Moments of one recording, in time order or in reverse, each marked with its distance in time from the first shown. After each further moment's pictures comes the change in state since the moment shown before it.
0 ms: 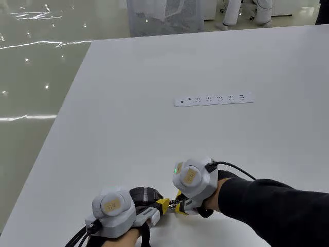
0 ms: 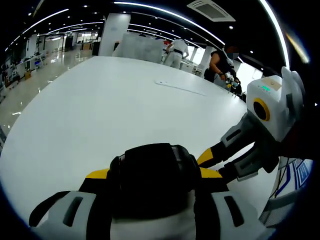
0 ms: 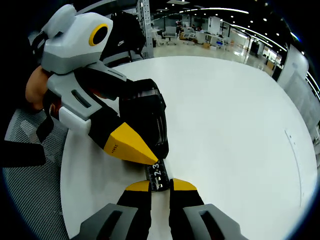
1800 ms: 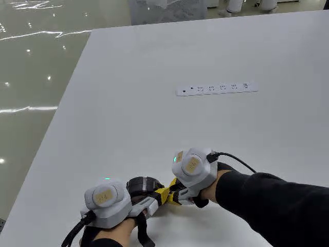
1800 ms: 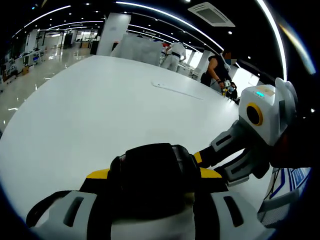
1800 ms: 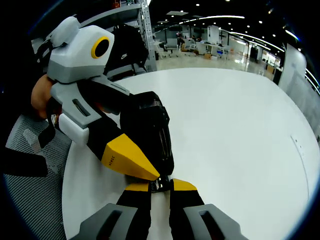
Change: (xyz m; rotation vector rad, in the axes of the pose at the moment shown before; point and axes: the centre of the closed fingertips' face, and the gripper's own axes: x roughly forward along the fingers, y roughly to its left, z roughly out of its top) left arm -0.004 -0.001 0.002 -0.033 -0.018 -0.053; right arm 0.010 0.008 0.021 0.004 -0.116 0.035
